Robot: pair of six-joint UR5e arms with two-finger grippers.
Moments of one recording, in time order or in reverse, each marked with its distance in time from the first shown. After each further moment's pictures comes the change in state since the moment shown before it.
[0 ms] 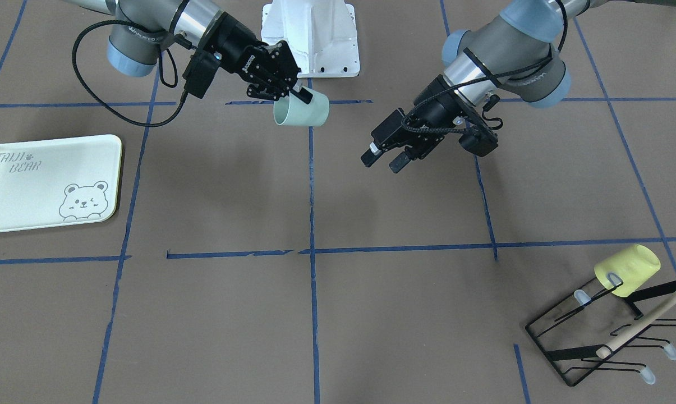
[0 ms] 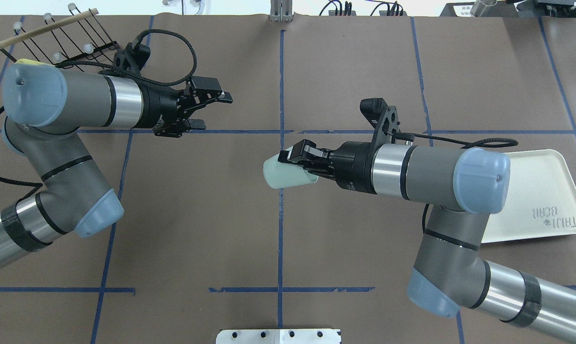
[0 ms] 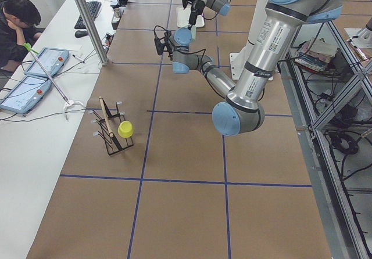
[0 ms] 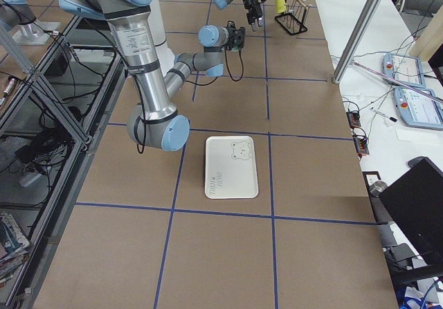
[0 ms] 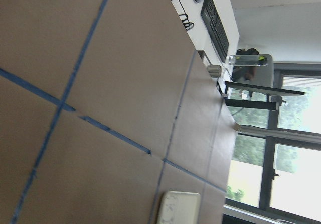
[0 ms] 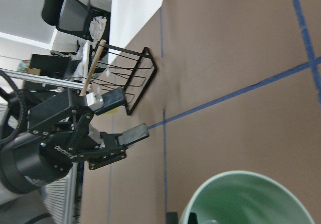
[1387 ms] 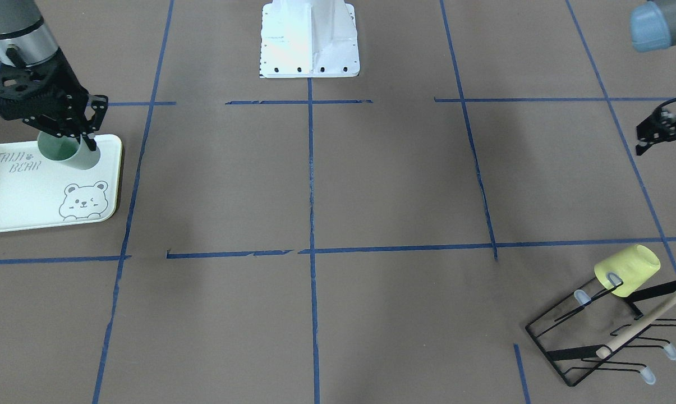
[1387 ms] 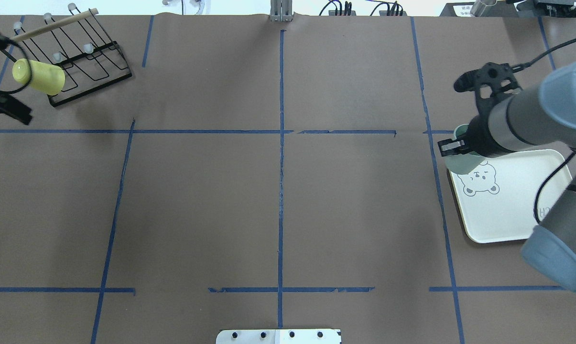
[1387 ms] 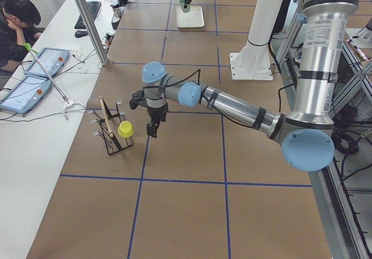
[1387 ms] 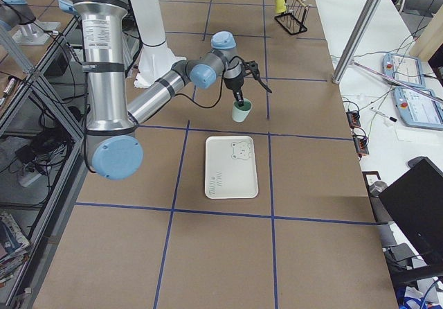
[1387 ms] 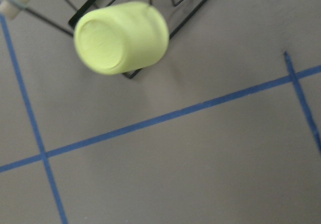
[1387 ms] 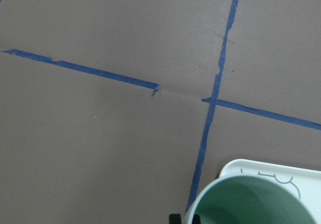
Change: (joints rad) left arm -0.639 0.455 -0.147 0.900 -0.348 1.685; right arm 0.343 -0.459 0.318 -0.747 0.198 -0.951
